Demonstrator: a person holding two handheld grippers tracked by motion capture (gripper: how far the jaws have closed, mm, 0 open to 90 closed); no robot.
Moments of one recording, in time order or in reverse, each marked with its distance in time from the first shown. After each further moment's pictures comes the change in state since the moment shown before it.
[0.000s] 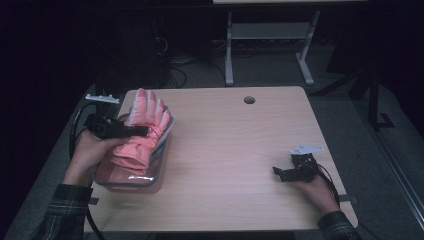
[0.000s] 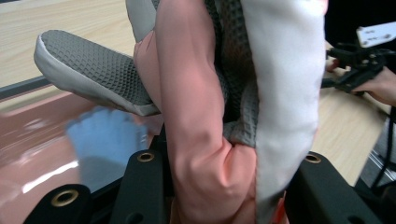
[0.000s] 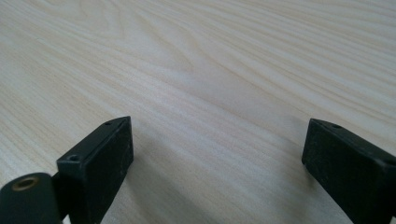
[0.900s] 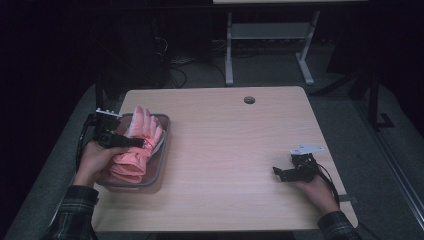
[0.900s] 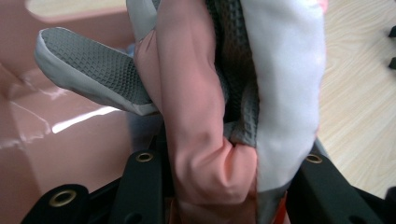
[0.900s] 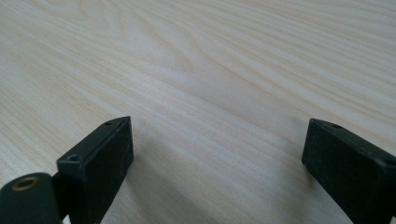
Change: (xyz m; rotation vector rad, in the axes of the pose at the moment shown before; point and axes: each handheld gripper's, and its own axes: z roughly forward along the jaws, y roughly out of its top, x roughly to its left) left arm 0.055 -0.043 0.052 0.133 0.069 -0.129; right arm 0.000 0.000 0.000 0.000 0.000 -0.001
